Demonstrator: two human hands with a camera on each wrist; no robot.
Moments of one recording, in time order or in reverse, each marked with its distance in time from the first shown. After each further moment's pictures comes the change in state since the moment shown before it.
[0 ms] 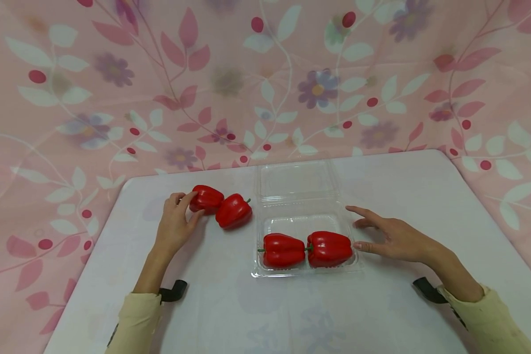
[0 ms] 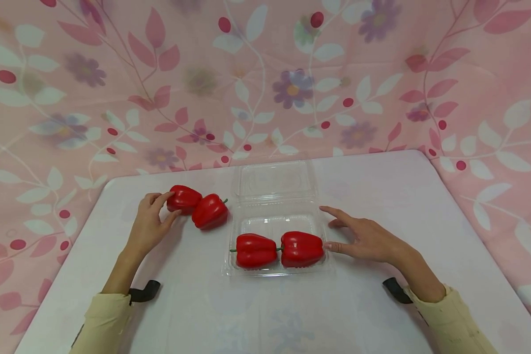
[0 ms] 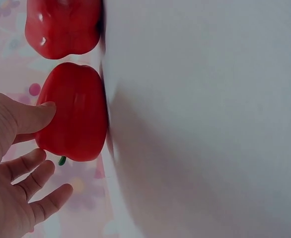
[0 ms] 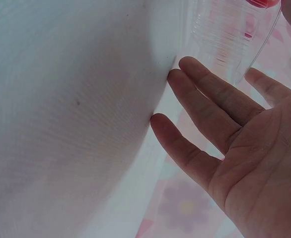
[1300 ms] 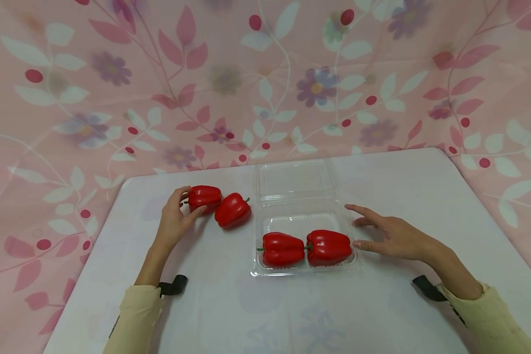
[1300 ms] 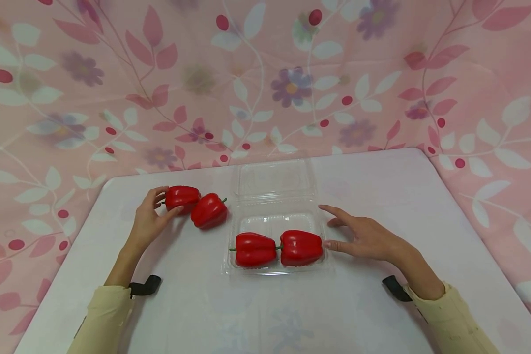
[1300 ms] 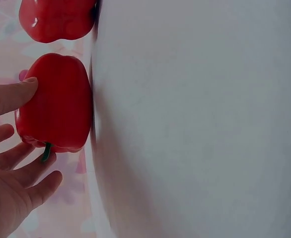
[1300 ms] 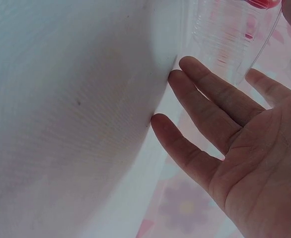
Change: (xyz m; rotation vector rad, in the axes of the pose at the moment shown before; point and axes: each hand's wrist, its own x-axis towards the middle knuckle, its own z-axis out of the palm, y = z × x) left_hand 0.010 -0.011 0.006 -0.274 -0.003 -0.068; right_hand 0.001 0.001 0.000 0.012 -0.007 -0.004
